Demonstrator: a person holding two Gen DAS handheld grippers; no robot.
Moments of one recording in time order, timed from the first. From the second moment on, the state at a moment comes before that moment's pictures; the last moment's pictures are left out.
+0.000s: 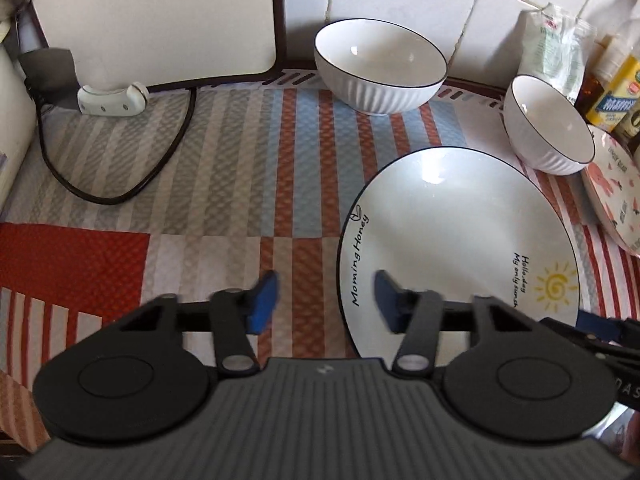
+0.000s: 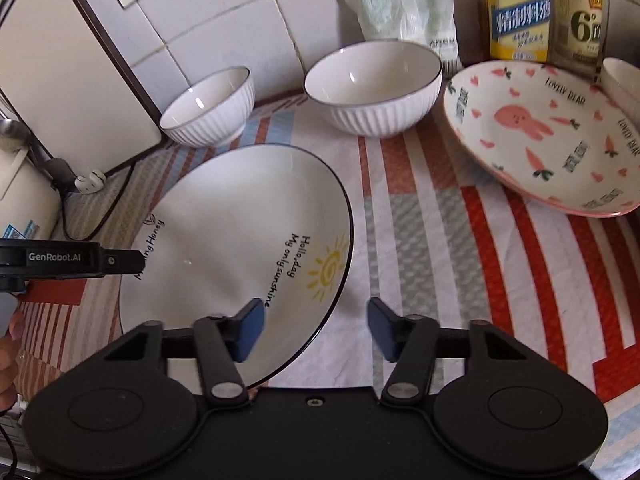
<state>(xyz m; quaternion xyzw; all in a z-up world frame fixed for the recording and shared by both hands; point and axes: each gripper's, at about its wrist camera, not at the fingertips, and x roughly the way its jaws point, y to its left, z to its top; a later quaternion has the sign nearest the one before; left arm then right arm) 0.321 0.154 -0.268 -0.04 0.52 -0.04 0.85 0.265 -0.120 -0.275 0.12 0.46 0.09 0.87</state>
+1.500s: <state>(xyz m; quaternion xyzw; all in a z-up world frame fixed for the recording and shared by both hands) 0.223 0.083 -0.245 -0.02 0.50 -0.07 0.86 0.186 -0.180 -0.248 0.11 0.44 0.12 0.88</state>
